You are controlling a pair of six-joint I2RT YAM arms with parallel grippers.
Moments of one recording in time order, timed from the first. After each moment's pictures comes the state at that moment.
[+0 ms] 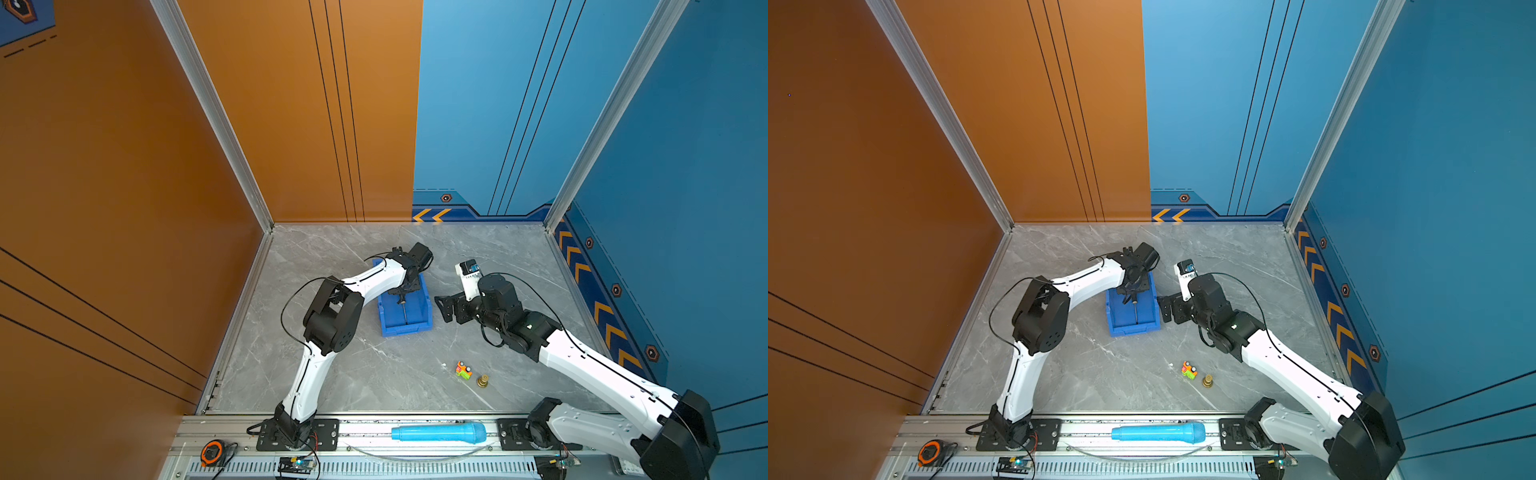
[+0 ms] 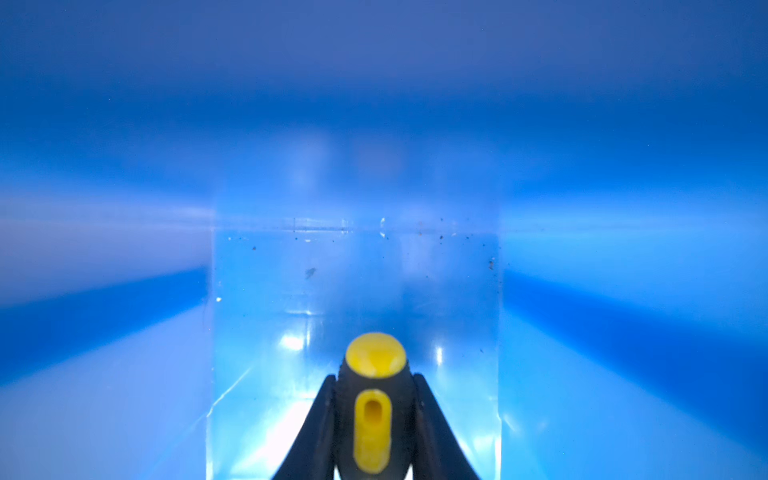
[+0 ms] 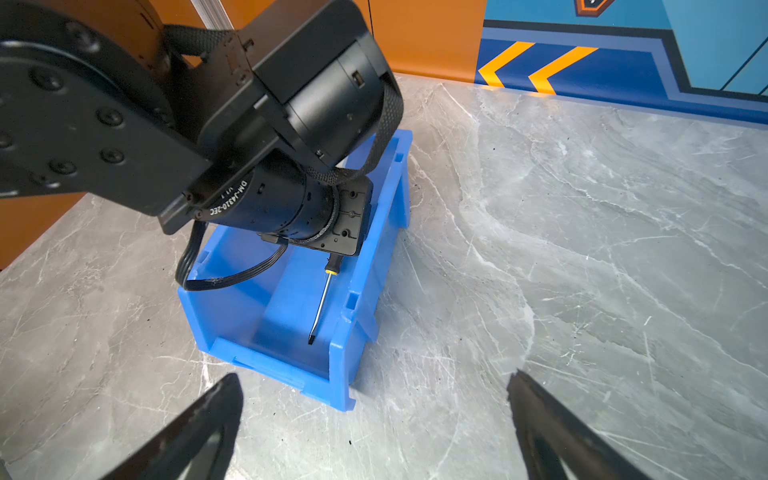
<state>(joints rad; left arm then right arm) -0.66 2.22 1.78 -0.79 -0.31 -0.80 0.65 1.11 0.82 -0.26 0.07 0.23</state>
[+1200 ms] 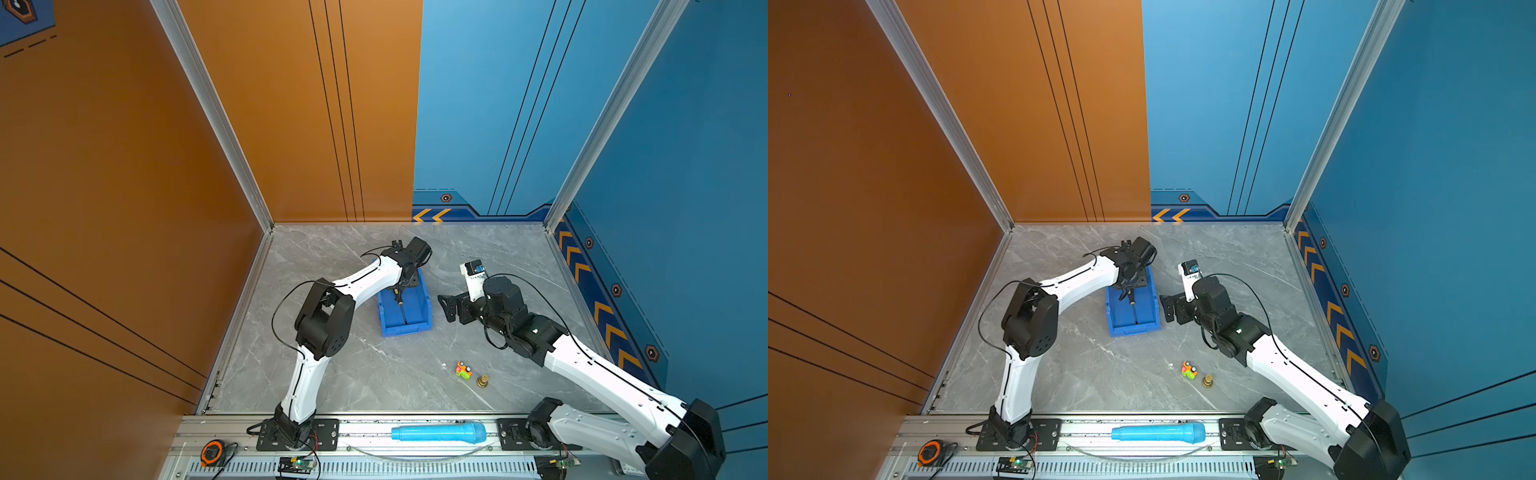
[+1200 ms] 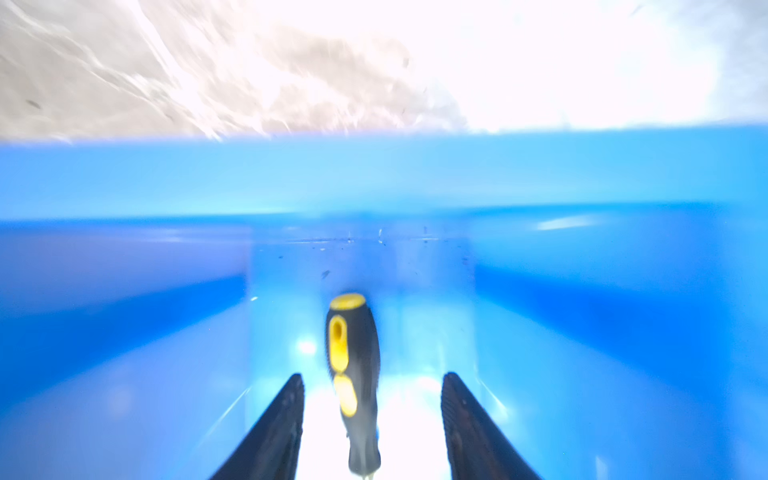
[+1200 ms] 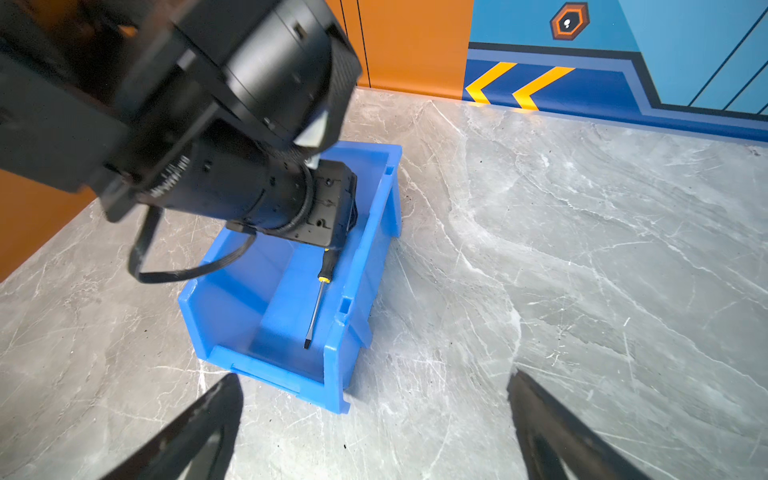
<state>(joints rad) -0.66 2.10 1.76 -0.79 -0.33 -0.73 0.65 1.05 0.80 -0.26 0.10 0.23</state>
